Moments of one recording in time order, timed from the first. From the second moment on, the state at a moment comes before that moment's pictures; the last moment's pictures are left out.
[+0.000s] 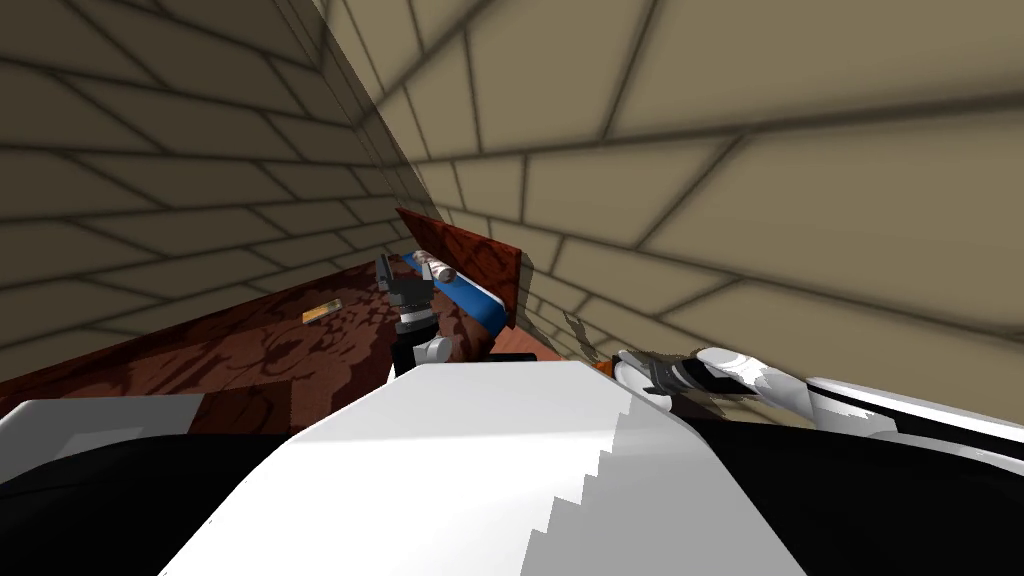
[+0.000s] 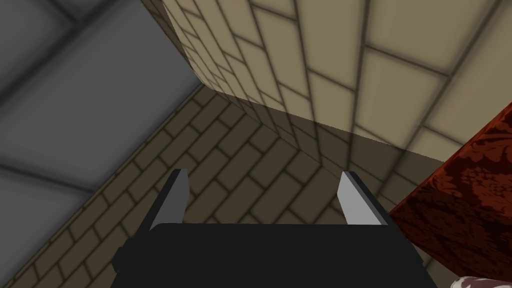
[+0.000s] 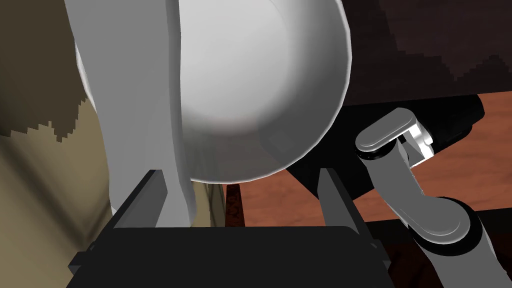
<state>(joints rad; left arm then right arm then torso) 0.46 -0.02 -0.04 -2.29 0.12 -0.50 0.13 -0.02 -1.35 0.94 -0.68 0.86 -0.92 0.35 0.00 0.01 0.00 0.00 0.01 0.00</state>
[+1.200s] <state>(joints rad) 0.46 -0.02 -0.04 -2.29 0.12 -0.50 0.13 0.27 -1.36 0.72 -0.66 0.78 -0.94 0.40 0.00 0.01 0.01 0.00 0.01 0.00</state>
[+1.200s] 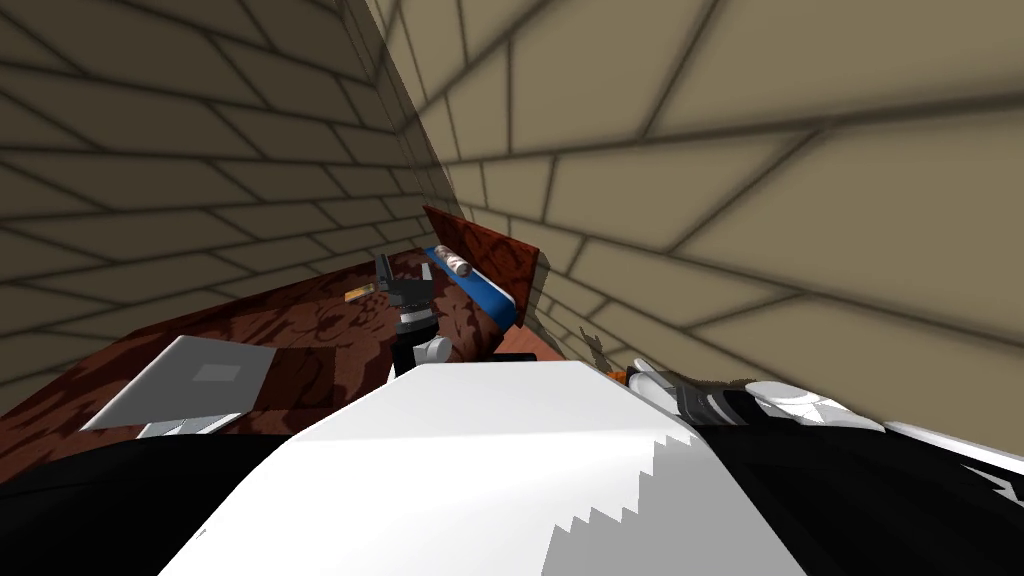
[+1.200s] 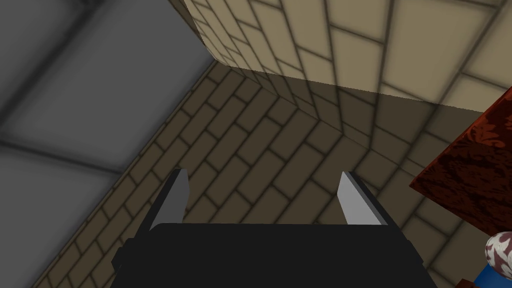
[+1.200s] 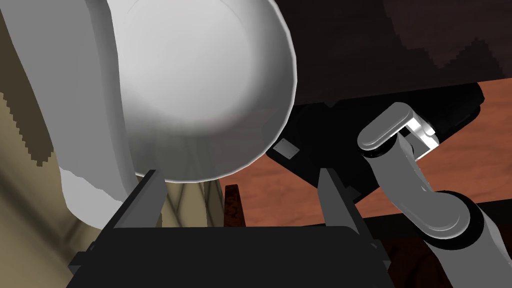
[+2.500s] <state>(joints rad) 0.46 -0.02 -0.04 -2.29 0.12 -0.50 0.13 0.29 -1.47 0.71 -0.72 0.75 -1.00 0.38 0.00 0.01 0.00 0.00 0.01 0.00</state>
